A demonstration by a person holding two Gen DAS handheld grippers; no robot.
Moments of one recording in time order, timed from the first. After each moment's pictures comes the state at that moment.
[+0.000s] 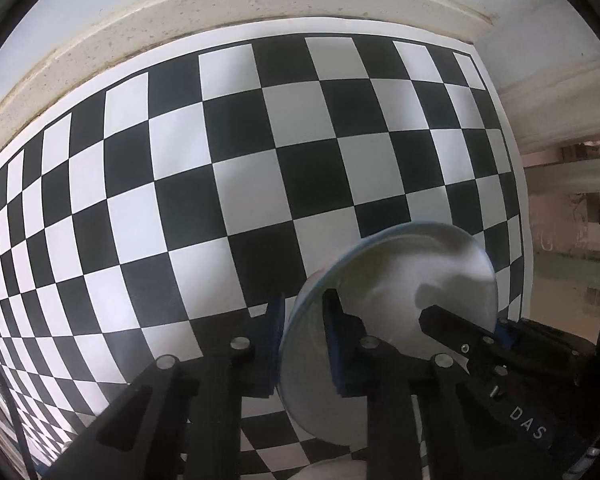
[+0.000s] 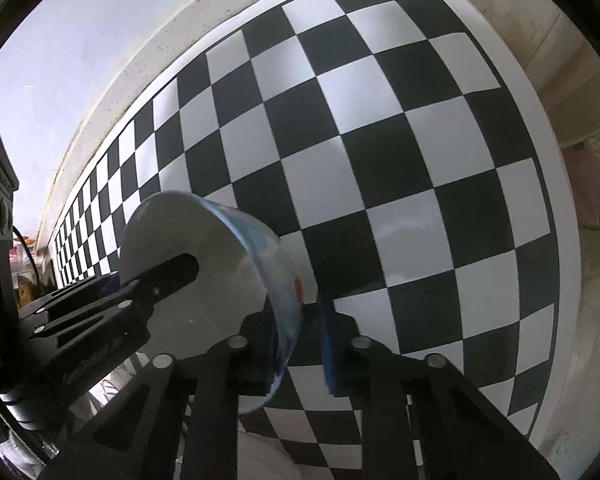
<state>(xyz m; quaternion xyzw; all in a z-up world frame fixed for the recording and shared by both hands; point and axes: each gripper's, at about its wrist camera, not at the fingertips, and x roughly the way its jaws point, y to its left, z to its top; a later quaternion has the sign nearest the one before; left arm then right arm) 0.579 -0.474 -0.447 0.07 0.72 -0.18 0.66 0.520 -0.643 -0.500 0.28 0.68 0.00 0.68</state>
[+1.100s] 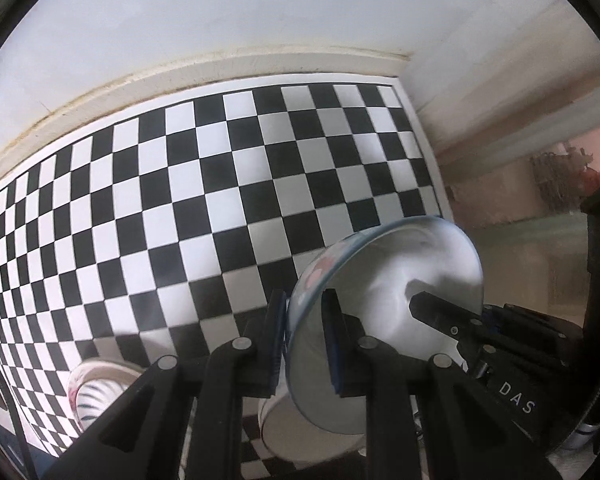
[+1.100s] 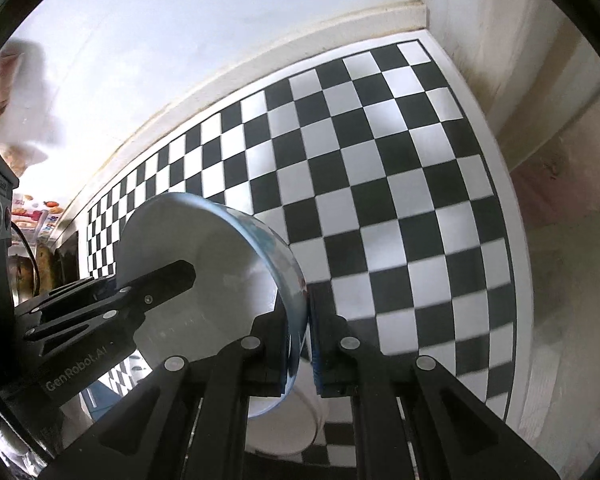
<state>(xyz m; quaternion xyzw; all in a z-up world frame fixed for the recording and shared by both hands) 0.493 -0.409 -0.315 0.04 0.67 -0.22 0.71 0.450 -0.598 -0.379 0.25 0.63 0.01 0.73</state>
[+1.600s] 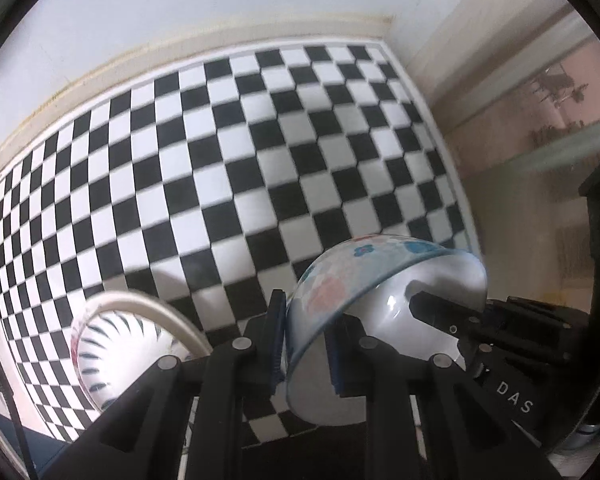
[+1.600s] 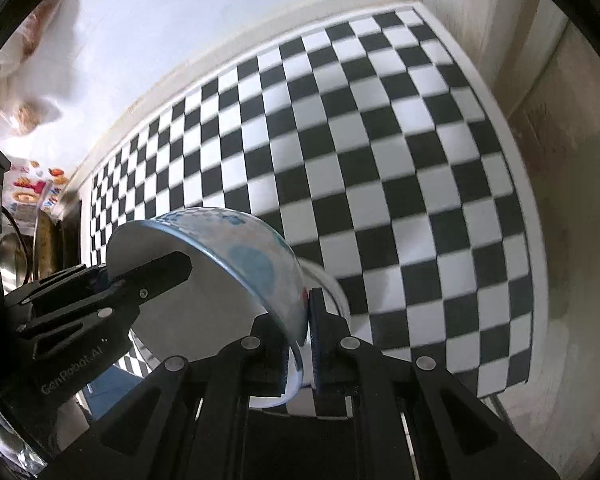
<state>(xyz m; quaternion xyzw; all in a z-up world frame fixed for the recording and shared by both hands) 0.419 -0.378 -0.320 0.08 0.67 -0.22 0.70 0.361 -0.556 -0.373 0.24 0.65 0.01 0.72</state>
